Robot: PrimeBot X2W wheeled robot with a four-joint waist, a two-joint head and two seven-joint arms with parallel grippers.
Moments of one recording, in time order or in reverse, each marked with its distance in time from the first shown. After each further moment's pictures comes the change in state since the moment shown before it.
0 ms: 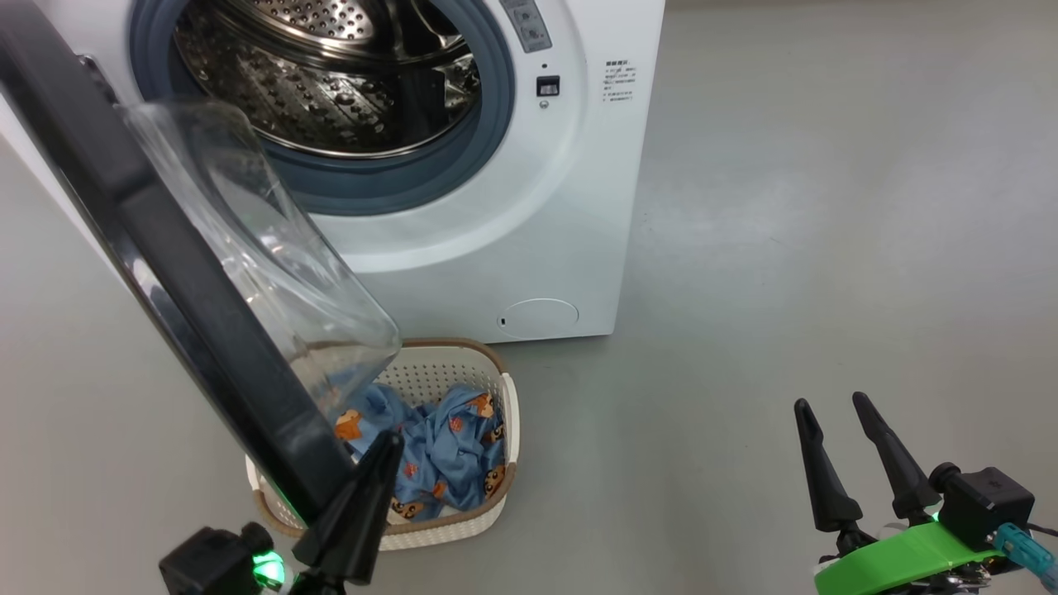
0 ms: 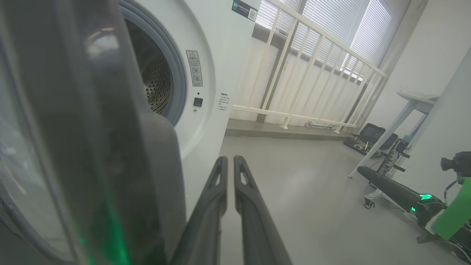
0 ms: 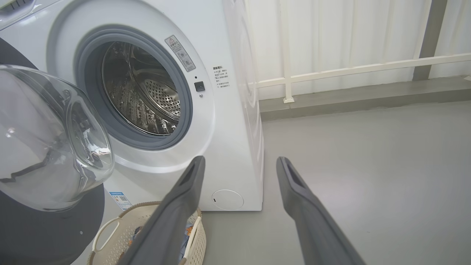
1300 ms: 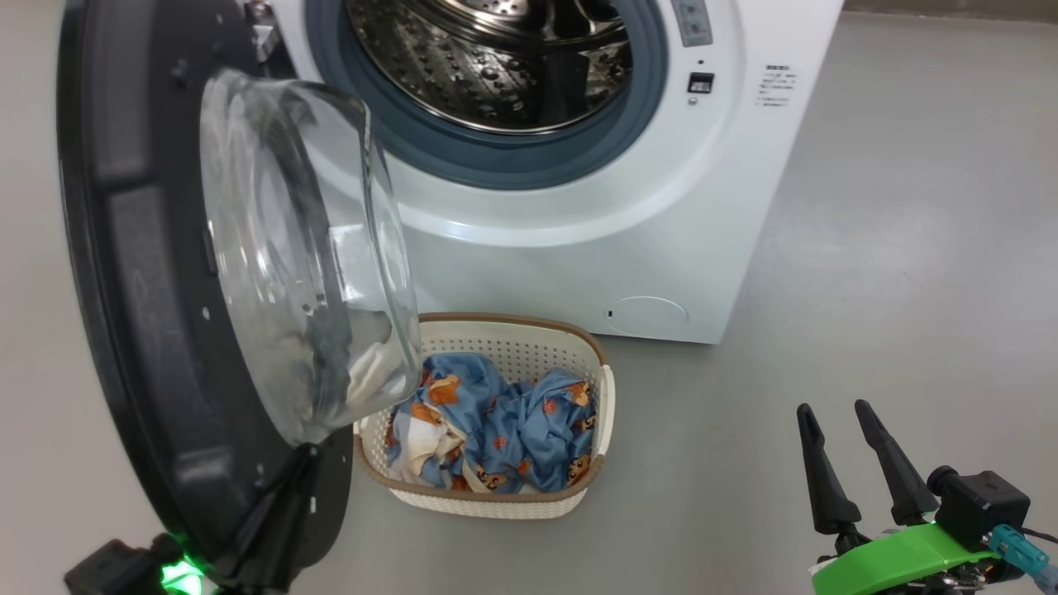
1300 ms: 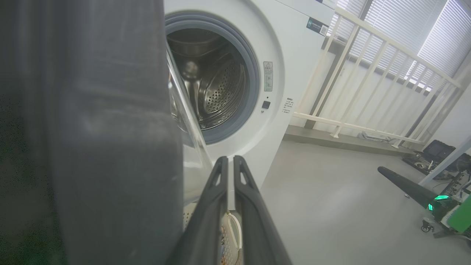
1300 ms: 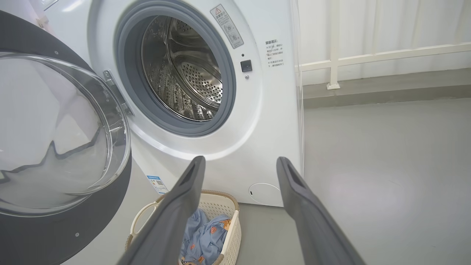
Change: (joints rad) left arm 0.041 0.074 0.118 0.047 -0.074 0.027 -0.006; right arm -0.004 0.034 -0.029 0.043 -0.009 0.000 0.000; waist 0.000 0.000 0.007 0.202
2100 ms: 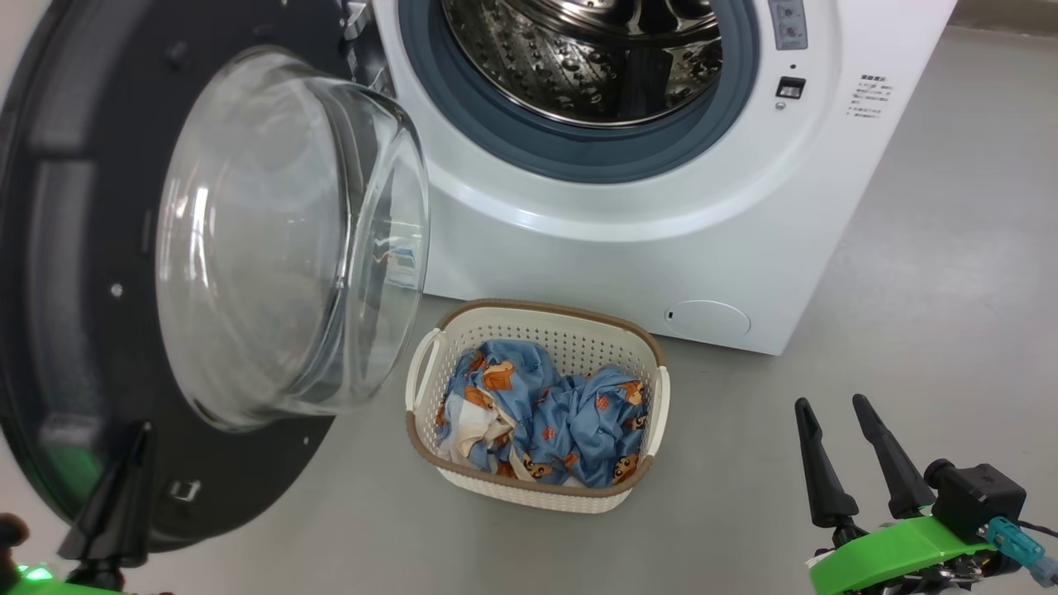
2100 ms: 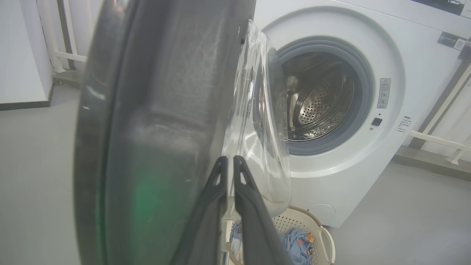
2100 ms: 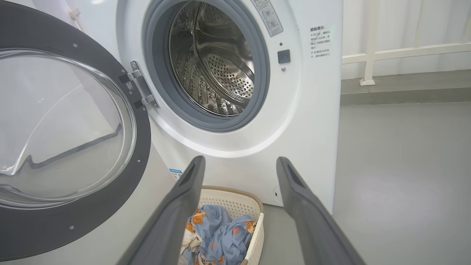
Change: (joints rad) left arm -0.002 0.093 0.183 0.071 -0.071 0.115 0.029; right arm -0.020 0.003 0.001 0.020 0.000 0.000 0.000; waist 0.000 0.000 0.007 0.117
